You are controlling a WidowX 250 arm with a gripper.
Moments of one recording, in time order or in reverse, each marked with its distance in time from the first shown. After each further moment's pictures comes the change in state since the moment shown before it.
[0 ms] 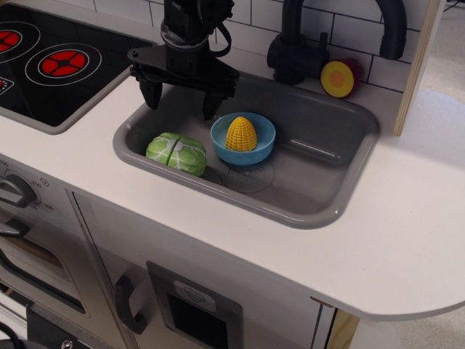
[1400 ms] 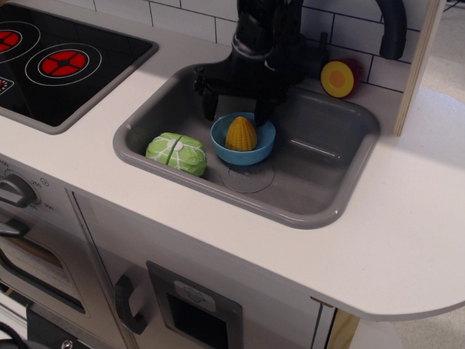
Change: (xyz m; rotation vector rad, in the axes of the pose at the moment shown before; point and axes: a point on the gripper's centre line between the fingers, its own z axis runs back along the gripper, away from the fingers) arm 0.023 -0.059 -0.046 0.037 0.102 0.114
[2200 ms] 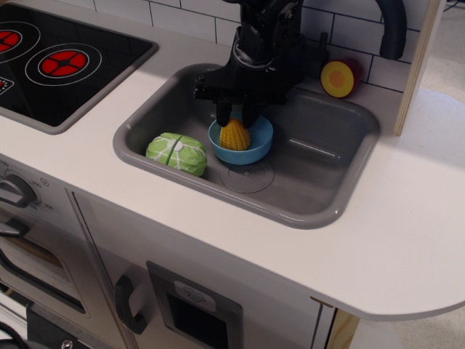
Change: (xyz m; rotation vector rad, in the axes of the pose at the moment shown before) arm 0.001 0.000 -0.004 0.008 -0.041 0.092
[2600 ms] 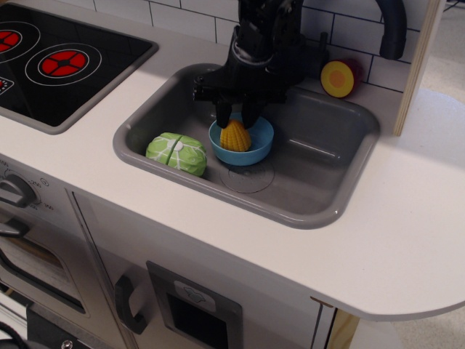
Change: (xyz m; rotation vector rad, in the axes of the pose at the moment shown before) arm -0.001 0.000 0.009 -0.014 0.031 0.047
